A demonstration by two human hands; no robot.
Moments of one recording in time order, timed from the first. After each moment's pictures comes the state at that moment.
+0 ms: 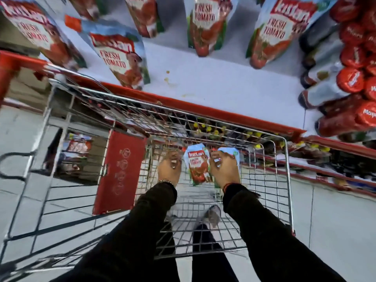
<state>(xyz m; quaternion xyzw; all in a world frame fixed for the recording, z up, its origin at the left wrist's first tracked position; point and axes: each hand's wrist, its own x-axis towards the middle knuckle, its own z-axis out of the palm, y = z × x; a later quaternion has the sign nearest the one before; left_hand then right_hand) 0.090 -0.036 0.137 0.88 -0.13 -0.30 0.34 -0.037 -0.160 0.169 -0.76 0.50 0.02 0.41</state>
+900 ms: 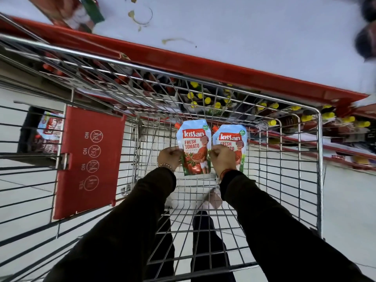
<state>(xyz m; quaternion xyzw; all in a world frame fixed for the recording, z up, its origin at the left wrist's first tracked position) 0.078 -0.056 0.000 0.76 0.17 -0.49 0.40 -0.050 -0.168 0.044 -0.69 0.56 0.08 0.44</state>
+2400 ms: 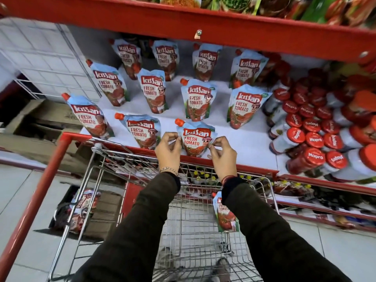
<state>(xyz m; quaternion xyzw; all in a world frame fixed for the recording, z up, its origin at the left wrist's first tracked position) 0.188 -0.126 0.318 0.77 -0.20 -0.11 0.59 0.052 -0.215 0.318 -0.70 0.43 -0.29 0.49</state>
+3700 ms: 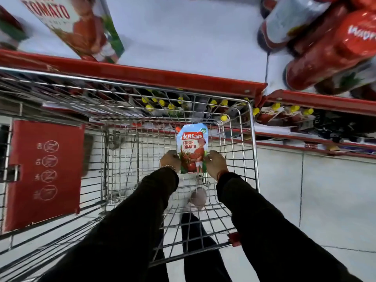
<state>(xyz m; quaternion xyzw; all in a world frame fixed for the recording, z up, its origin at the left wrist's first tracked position) -0.023 -0.138 0.022 0.87 -0.08 -0.47 0.16 -0.146 -0.221 0.040 -0.61 0.61 0.14 0.49</state>
